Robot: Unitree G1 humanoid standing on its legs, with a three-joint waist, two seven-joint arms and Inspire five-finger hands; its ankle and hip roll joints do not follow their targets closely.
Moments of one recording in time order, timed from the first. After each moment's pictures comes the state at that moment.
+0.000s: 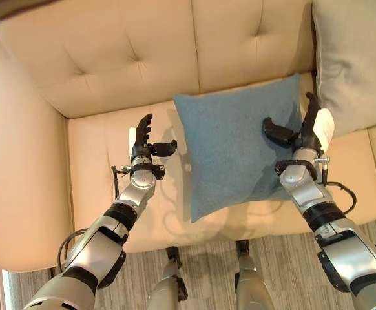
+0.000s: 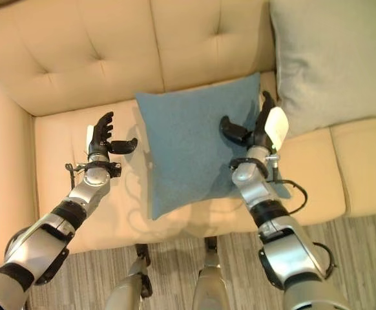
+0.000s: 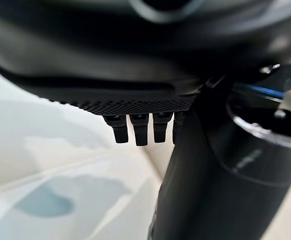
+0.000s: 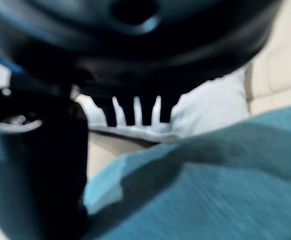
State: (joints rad) left arm -0.89 0.29 -0.49 0.95 -0.47 -0.17 0.50; right arm -0.88 -0.54 0.40 0.78 -0.01 0.03 -0.75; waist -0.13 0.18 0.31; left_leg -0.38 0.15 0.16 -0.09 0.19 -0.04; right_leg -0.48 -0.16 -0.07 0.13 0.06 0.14
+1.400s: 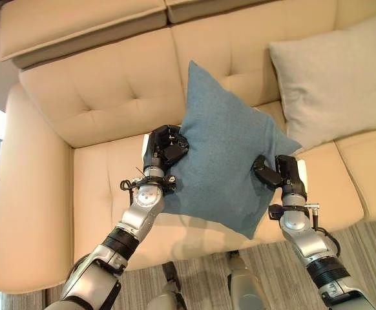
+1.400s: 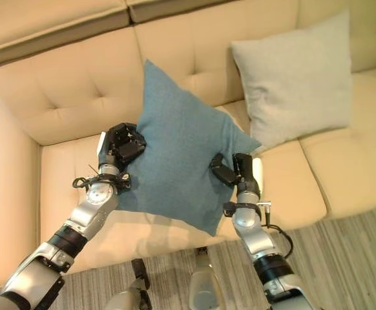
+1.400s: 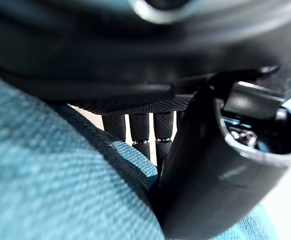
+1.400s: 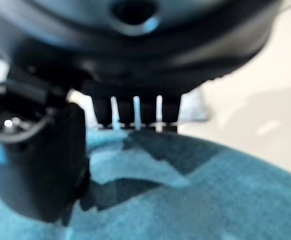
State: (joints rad) left arm -0.53 0.31 -0.40 0.37 -0.50 -0.18 0.40; right arm -0.32 -0.47 0.23 0.37 0.13 -0.04 -0.47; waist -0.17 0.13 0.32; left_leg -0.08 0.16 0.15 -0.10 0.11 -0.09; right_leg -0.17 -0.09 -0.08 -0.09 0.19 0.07
